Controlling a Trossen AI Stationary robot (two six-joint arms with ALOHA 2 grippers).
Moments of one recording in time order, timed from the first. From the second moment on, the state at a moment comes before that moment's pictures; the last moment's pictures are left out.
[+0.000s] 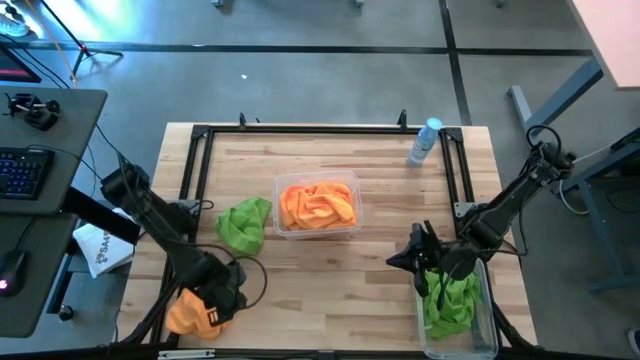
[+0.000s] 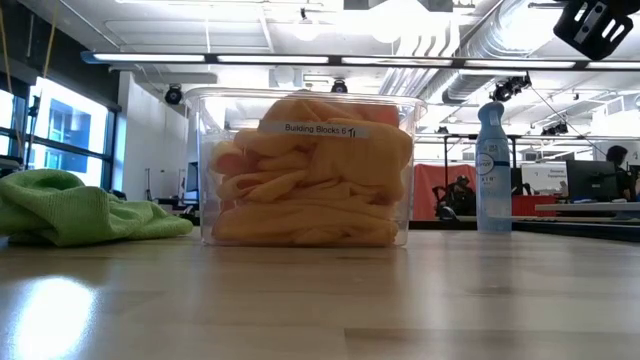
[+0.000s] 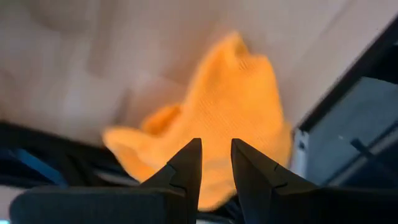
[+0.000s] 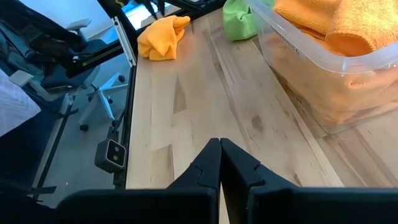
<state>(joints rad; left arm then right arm) -0.78 1.56 1.16 -1.14 0.24 -1.21 0.76 1.07 0.72 -0.24 0.58 0.80</state>
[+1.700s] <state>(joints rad) -1.05 1.82 1.16 -0.94 0.30 -1.61 0.76 1.07 0.72 -0.23 0.59 0.80</state>
